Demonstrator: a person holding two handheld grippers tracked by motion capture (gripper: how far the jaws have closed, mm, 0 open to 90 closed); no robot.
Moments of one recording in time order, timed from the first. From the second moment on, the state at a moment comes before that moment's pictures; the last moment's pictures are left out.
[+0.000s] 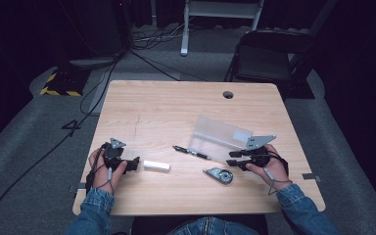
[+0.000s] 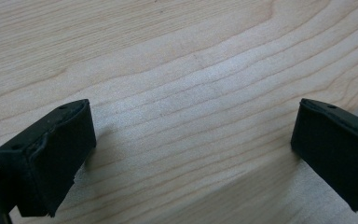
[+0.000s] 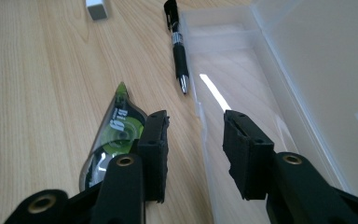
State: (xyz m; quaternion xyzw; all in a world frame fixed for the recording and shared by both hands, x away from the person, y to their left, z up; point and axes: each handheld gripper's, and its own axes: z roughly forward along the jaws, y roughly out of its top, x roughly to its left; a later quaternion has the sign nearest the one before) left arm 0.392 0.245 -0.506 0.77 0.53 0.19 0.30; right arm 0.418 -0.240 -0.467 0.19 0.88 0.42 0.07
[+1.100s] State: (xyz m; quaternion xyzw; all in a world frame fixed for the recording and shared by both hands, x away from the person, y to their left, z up) left arm 0.391 0.246 -0.506 0.77 0.53 0.19 0.30; right arm 0.419 -0.149 -0.473 0.22 0.88 0.42 0.08
